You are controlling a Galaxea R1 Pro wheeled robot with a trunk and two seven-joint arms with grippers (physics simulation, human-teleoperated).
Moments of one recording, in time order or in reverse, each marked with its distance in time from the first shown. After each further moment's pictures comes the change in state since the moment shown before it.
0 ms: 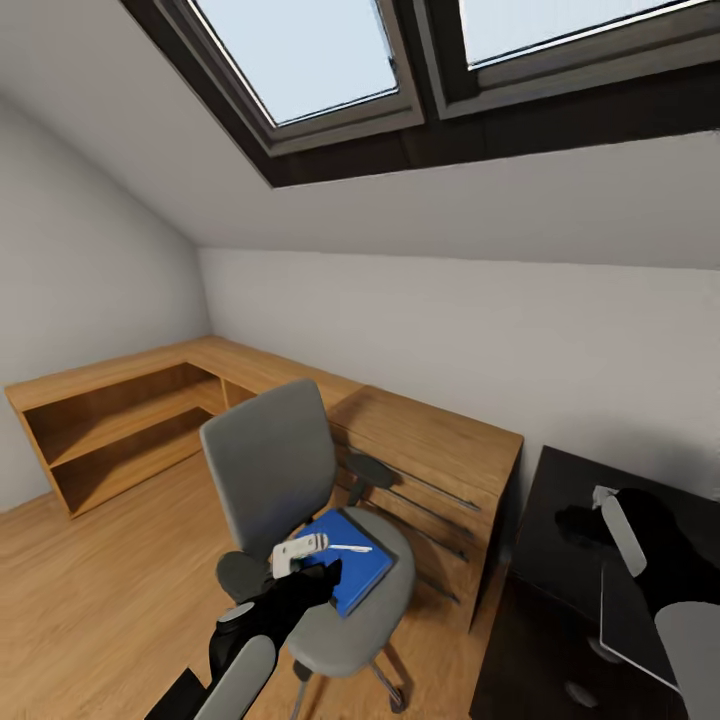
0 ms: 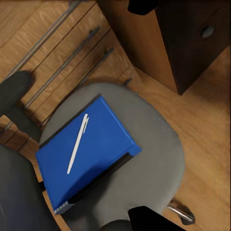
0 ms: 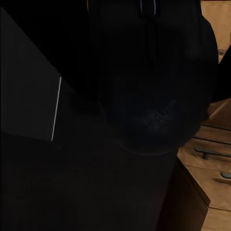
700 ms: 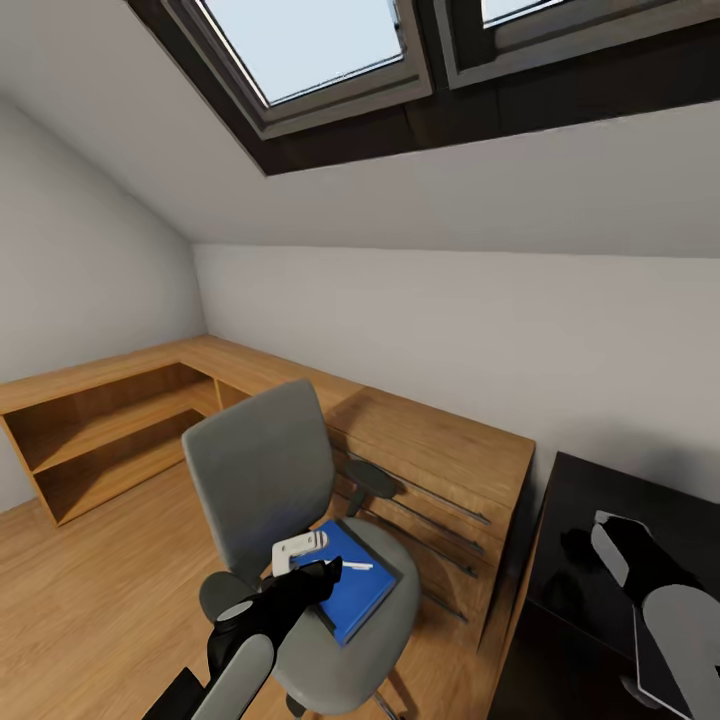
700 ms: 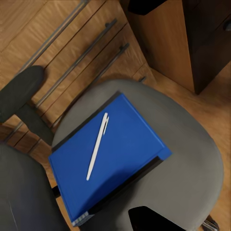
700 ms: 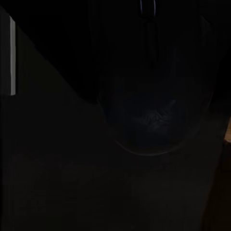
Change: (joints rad) left arm 0.000 0.003 0.002 -0.015 0.004 0.001 -0.001; right arm -0.114 -0.016 0.049 0.480 0.054 -0.375 0.001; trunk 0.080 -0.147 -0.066
